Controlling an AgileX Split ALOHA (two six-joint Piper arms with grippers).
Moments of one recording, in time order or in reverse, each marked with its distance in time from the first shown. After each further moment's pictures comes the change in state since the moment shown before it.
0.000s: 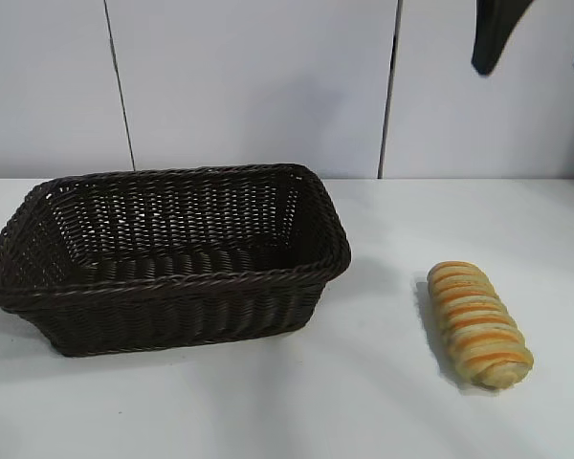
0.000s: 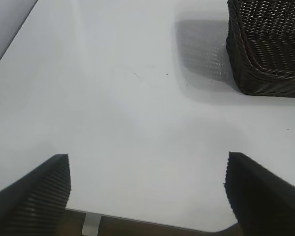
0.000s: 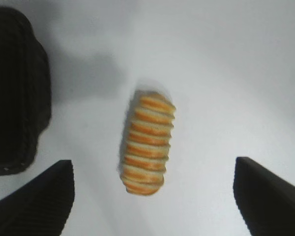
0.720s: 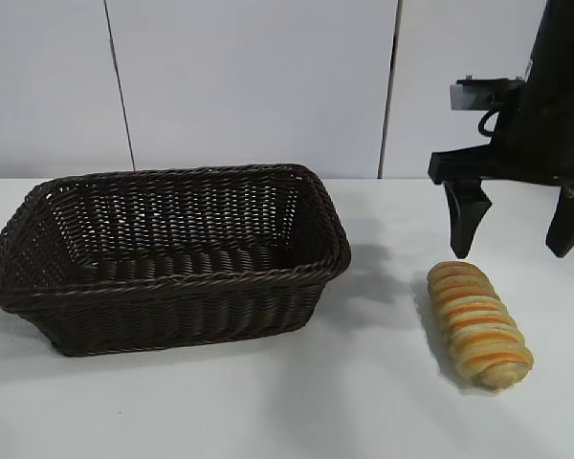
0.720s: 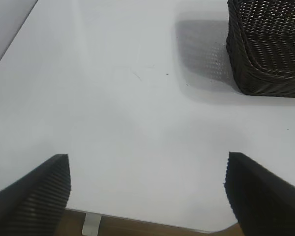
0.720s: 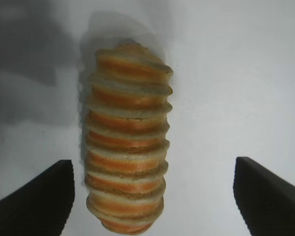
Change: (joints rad) left arm 0.000 0.000 0.000 0.000 0.000 0.000; right arm 0.000 0.245 0.068 0.061 -0.210 0.037
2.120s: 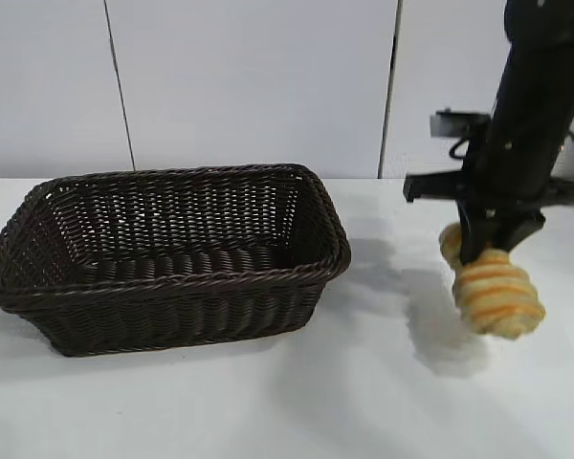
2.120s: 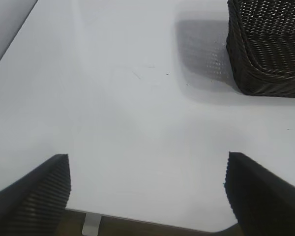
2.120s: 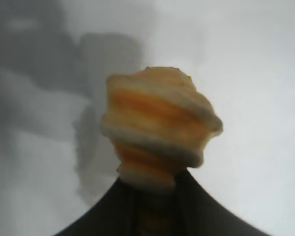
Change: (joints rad) left arm 0.000 0.000 0.000 0.000 0.000 0.000; right arm 0.003 -0.203 -0.361 -0.060 0.192 0.004
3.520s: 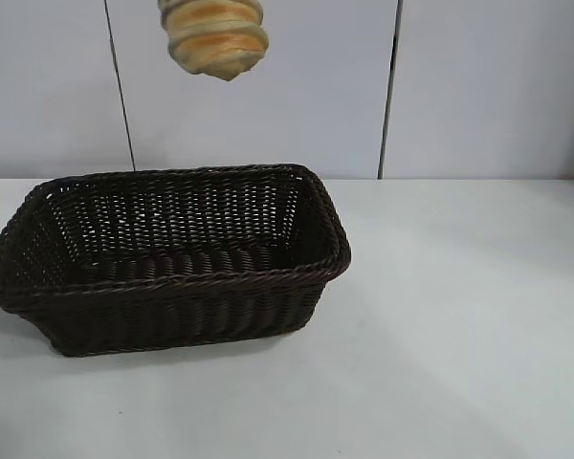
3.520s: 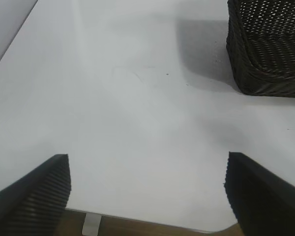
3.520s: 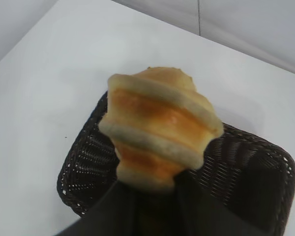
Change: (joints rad) left arm 0.000 0.000 0.000 0.000 0.000 0.000; right arm 0.512 0.228 -0.131 0.025 -0.352 -0.052
